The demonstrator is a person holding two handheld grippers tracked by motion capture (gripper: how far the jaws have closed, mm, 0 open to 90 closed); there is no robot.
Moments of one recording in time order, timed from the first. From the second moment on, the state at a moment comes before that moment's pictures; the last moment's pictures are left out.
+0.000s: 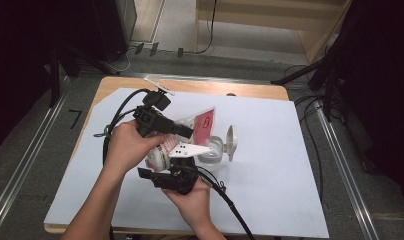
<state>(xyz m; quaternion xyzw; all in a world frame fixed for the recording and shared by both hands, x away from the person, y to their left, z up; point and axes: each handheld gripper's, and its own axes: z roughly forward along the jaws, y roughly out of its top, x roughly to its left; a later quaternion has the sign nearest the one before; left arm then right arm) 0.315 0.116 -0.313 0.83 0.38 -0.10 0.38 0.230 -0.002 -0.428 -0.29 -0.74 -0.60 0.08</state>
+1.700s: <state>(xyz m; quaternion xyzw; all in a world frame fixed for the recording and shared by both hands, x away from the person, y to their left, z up) 0.330 0.091 -0.297 0.87 0.35 -0.10 0.33 0.234 -0.004 -0.420 -0.32 -0.71 -0.63 0.09</state>
